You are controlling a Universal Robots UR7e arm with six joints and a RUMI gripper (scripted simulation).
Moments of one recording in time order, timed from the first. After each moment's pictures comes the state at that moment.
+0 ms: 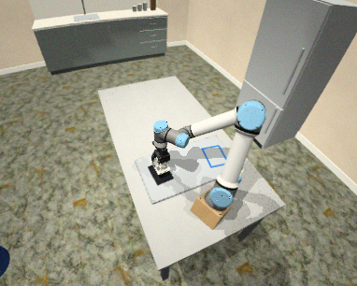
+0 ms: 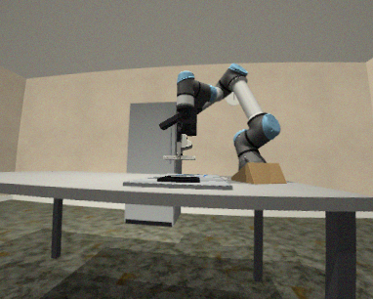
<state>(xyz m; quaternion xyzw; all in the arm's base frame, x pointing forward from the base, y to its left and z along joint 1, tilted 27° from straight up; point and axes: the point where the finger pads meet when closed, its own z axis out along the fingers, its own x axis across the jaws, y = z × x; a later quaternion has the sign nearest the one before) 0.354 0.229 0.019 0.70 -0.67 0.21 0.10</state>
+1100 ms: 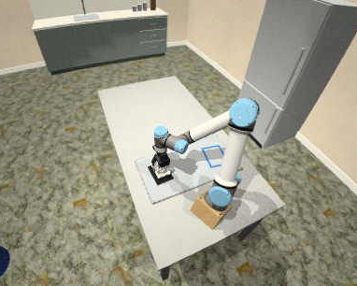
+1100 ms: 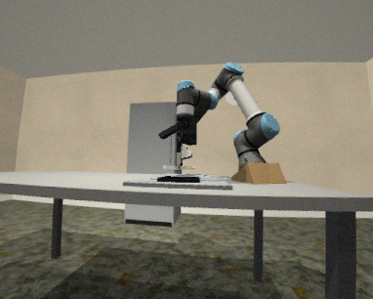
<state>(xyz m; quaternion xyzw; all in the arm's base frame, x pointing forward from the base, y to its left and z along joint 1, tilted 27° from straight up) 0.360 0.211 -0.017 0.70 -0.67 0.21 0.10</state>
